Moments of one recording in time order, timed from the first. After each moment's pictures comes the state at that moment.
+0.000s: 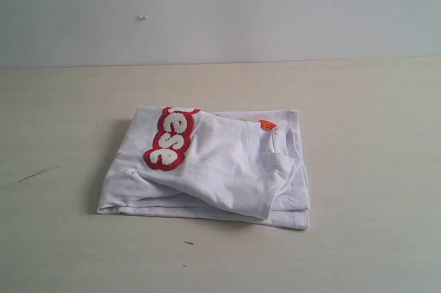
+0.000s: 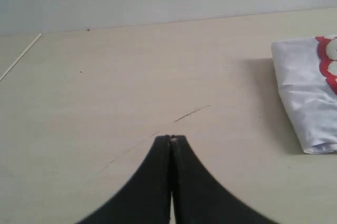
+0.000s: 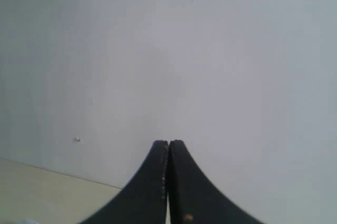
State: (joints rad) left arm -0.03 0.00 0.00 0.10 0.38 -0.03; right arm 0.13 0.56 -0.62 0.52 0.09 -0.57
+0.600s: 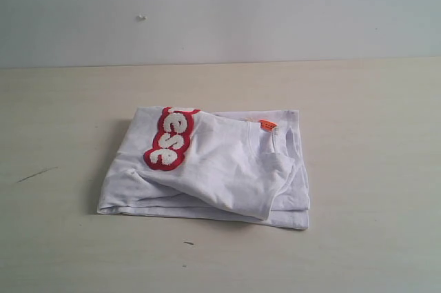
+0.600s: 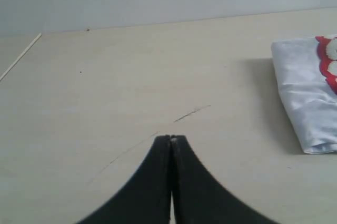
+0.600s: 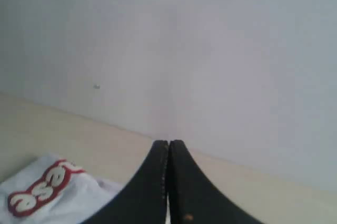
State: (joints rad) left arm -0.03 0.00 0.00 0.10 0.38 -0.03; right arm 0.12 0.55 -0.57 0.49 0.23 -0.57
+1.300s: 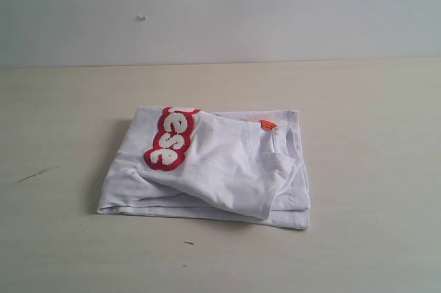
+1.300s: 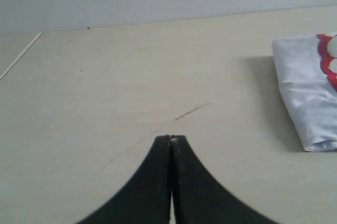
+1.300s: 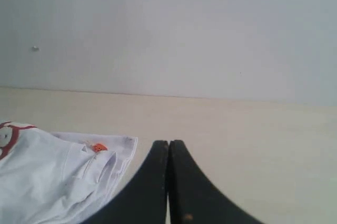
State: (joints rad) left arm -0.03 0.00 0.00 0.10 0.38 -0.03; right arm -0.08 0.22 -0.16 0.50 0.19 -0.47
